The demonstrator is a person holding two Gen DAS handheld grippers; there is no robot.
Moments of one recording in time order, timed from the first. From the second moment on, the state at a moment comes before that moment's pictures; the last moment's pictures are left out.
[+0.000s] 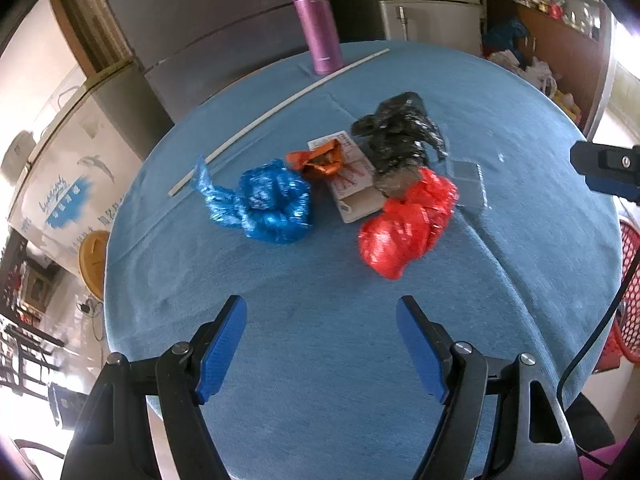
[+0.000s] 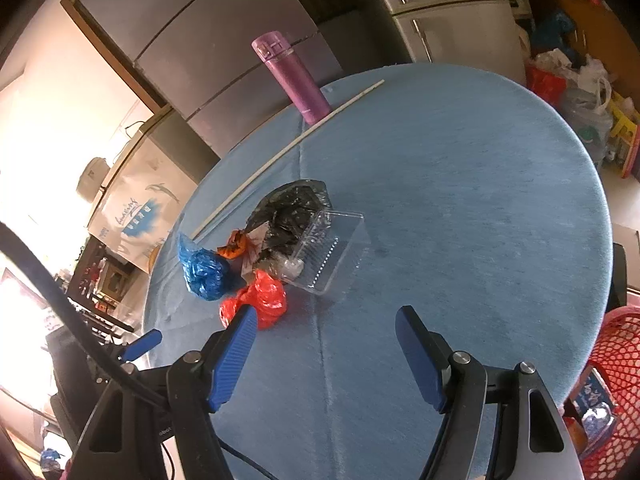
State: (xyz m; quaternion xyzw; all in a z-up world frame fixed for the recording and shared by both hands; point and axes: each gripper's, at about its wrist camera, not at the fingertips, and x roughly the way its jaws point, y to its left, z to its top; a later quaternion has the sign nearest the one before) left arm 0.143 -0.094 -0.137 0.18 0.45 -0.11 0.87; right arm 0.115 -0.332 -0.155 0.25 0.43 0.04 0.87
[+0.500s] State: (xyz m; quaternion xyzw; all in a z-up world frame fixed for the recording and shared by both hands) left arm 0.174 -0.081 -0.131 0.11 0.44 -0.17 0.88; right arm 0.176 -0.319 -0.179 0.29 0.47 0.03 0.83
